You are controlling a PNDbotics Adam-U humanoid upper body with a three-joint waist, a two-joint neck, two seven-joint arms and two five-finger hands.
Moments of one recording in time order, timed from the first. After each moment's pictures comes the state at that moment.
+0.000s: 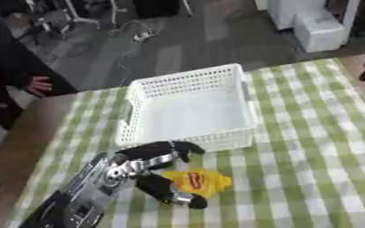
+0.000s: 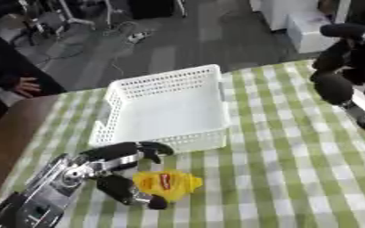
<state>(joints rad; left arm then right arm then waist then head) -0.35 0.42 -0.28 -1.71 -0.61 -0.01 -0.61 -0.51 -0.48 0.12 -1.99 -0.06 0.17 0.16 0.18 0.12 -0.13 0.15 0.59</state>
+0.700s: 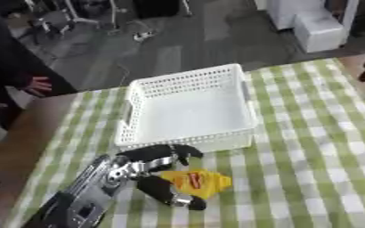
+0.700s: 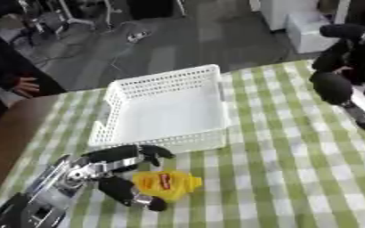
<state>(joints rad) -0.37 0.41 -0.27 -1.67 -0.62 -0.02 -0.62 -0.51 -0.48 0.12 -1.99 -0.06 0.17 0.17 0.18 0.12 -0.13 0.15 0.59</state>
